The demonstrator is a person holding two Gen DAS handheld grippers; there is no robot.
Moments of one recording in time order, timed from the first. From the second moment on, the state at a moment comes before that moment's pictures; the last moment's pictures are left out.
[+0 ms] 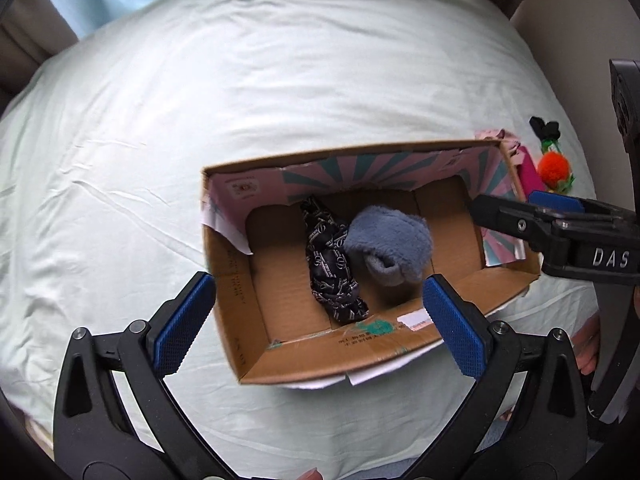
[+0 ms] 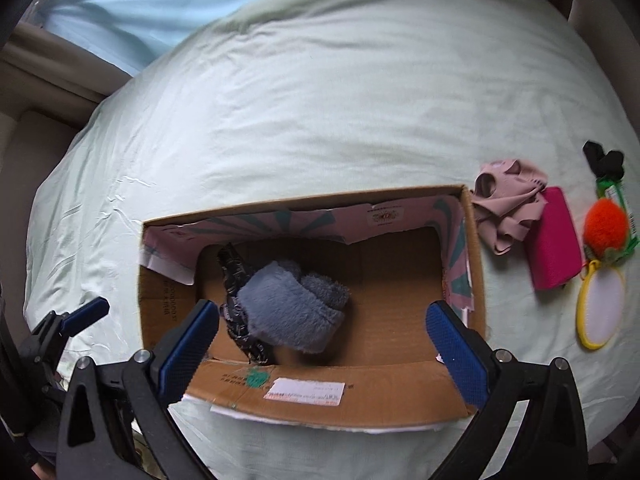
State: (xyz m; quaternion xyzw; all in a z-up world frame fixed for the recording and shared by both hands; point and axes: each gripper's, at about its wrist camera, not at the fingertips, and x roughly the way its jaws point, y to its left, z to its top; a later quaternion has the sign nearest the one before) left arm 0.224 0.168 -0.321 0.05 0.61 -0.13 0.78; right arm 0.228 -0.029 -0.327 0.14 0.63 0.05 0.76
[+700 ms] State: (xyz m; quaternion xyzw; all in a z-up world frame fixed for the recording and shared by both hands) left arm 0.124 0.194 -0.155 0.02 0.47 -0.07 0.88; right arm 0.113 -0.023 -0.139 0.03 0.45 0.04 0.89
